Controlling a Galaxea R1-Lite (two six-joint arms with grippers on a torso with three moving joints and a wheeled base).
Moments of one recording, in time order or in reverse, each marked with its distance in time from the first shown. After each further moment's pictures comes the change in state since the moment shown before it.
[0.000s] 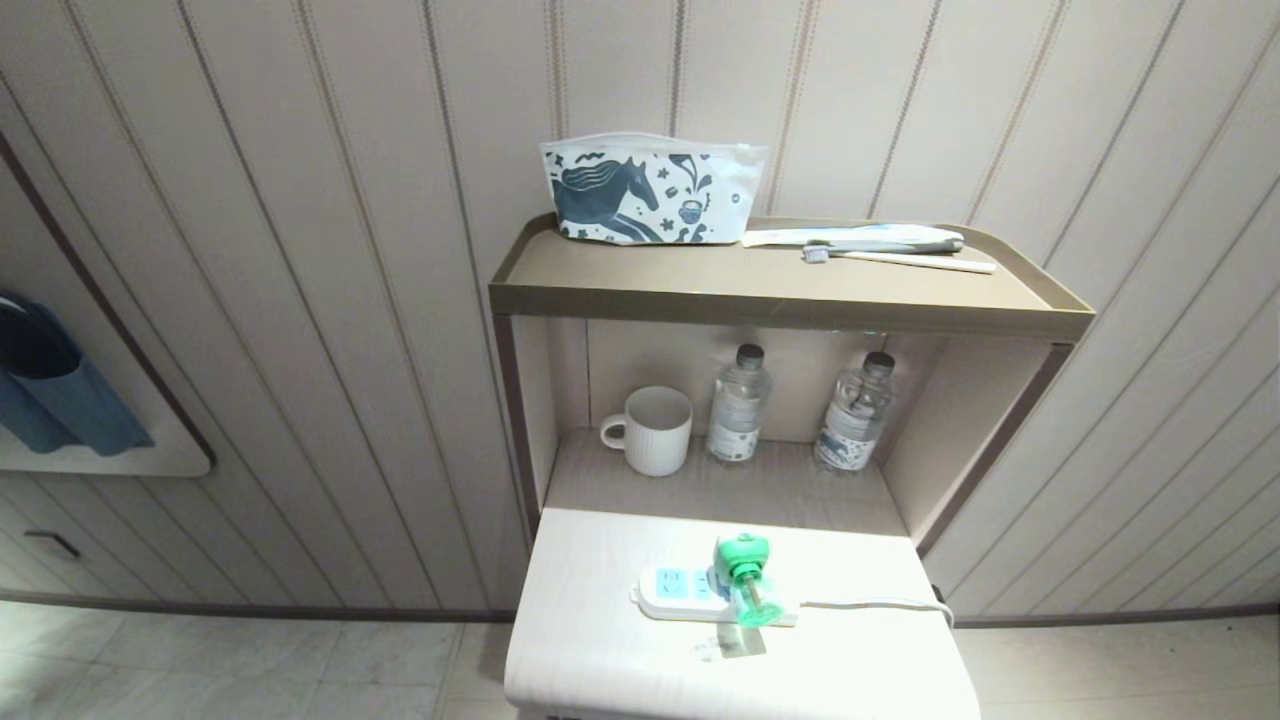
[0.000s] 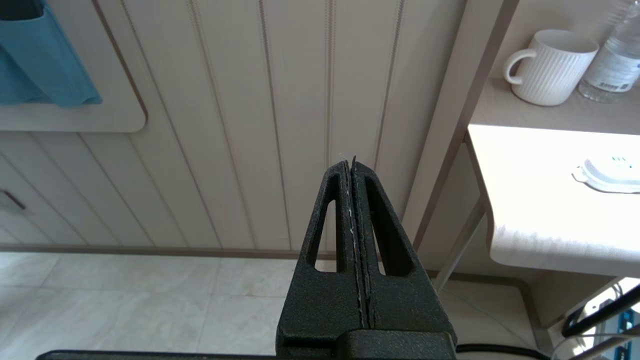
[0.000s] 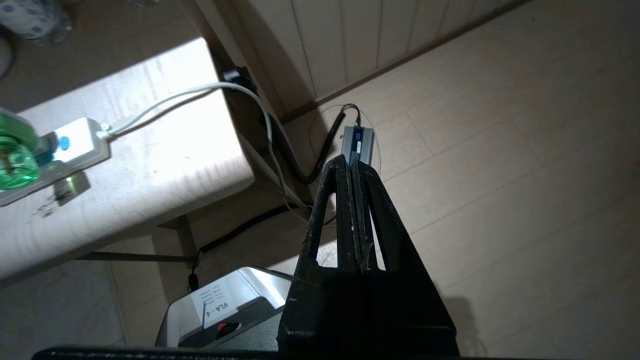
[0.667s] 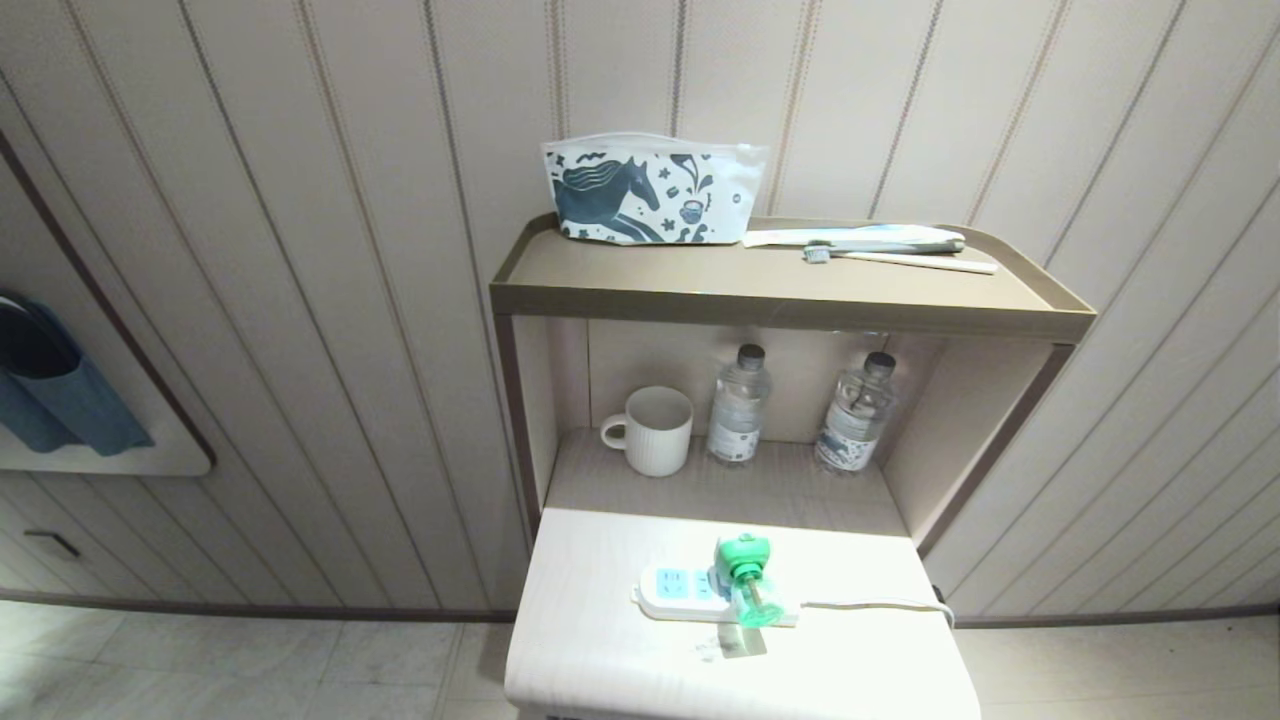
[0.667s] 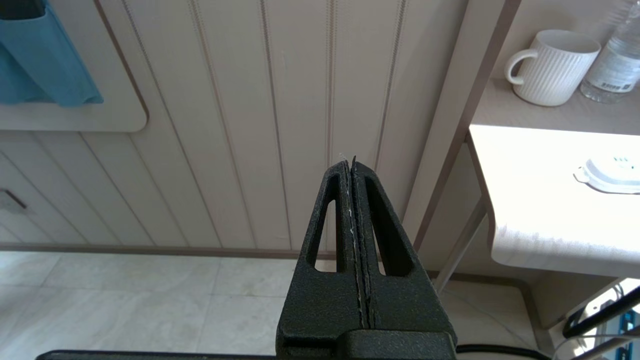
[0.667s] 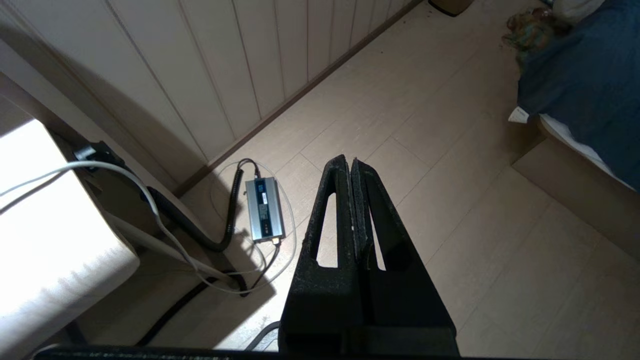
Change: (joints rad) left arm 0.000 0.000 0.000 0.000 -0.001 0.001; right arm -0.149 -0.098 0.221 -0.133 -0.286 -0.002
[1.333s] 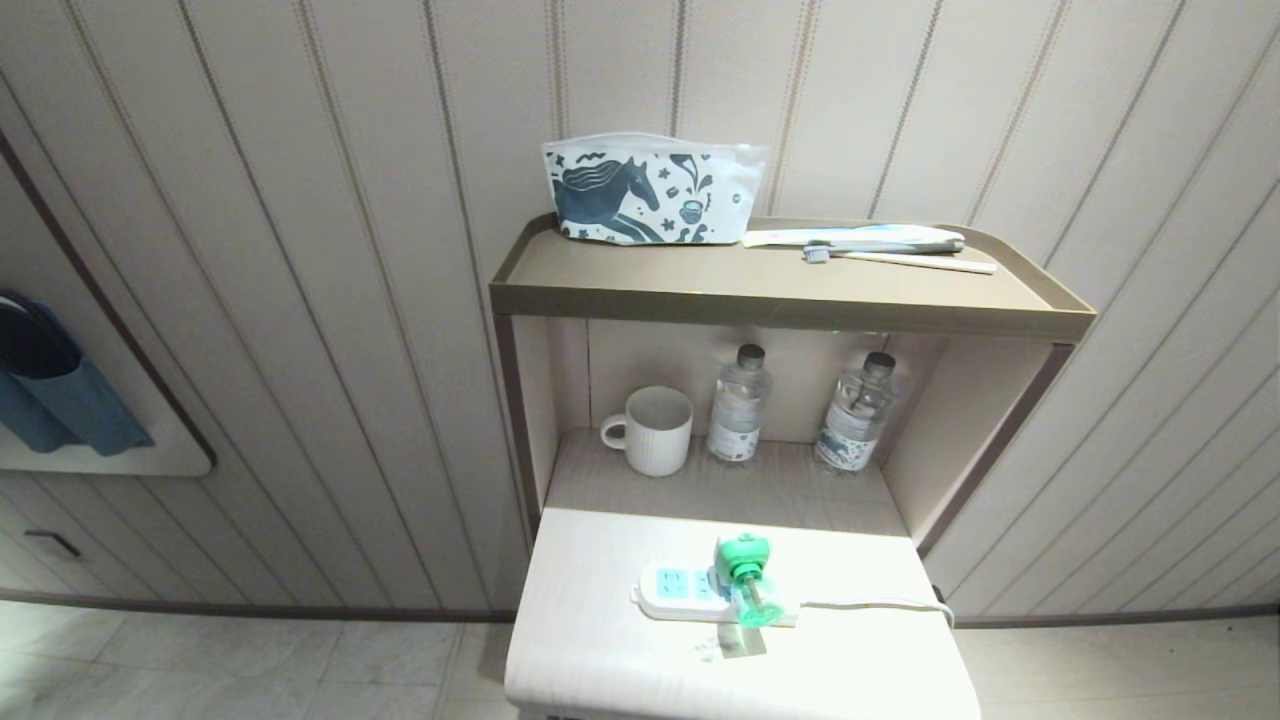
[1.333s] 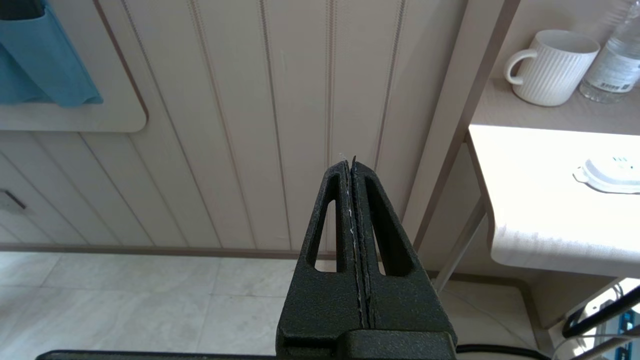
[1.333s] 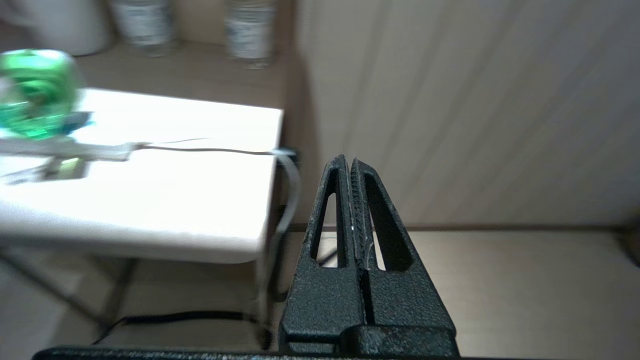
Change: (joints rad) left arm 0.000 0.000 0.000 0.000 0.001 0.000; right arm 0.016 -0.240 0.333 -0.568 0.563 -0.565
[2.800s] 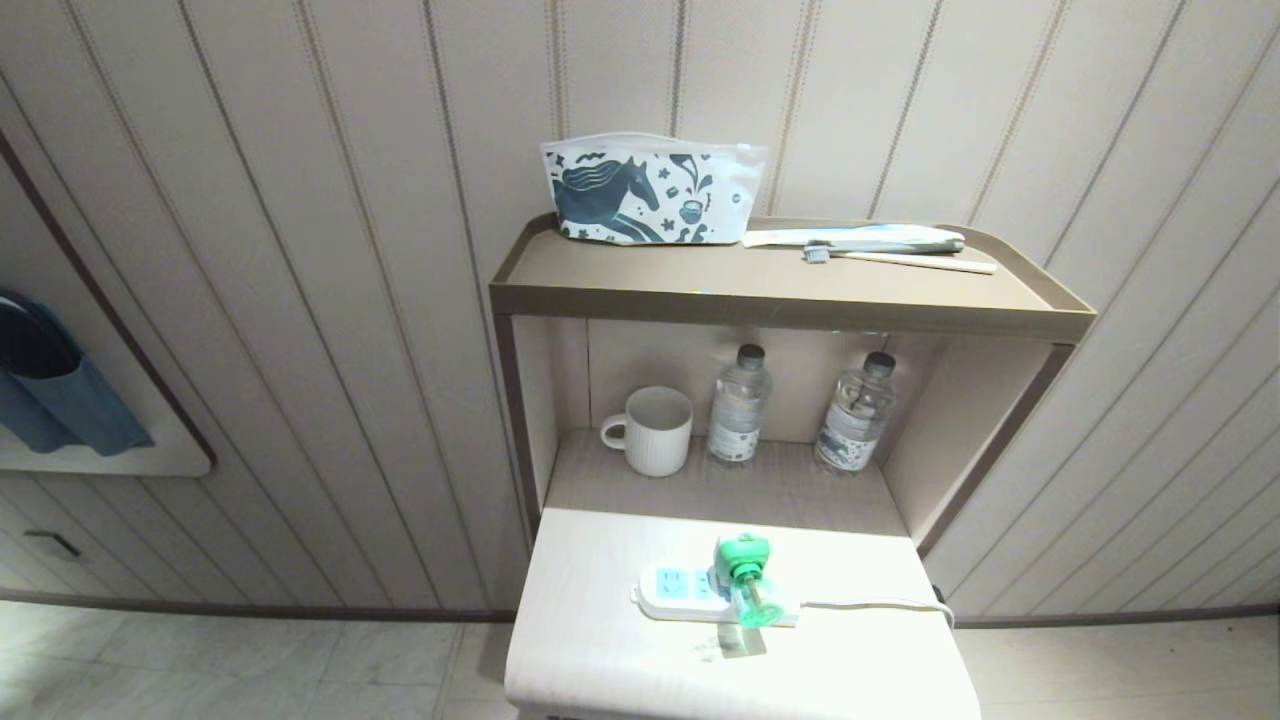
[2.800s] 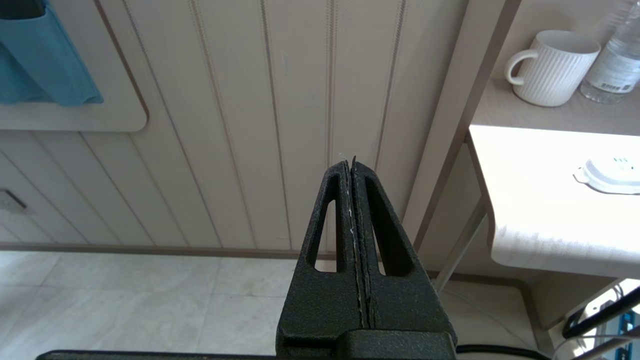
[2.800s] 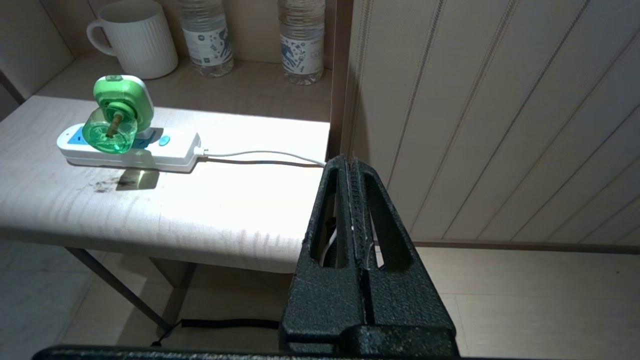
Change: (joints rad) left arm 0.000 0.000 0.000 0.000 0.000 -0.001; right arm 0.002 -0.018 0.067 -0.041 0.154 0.099
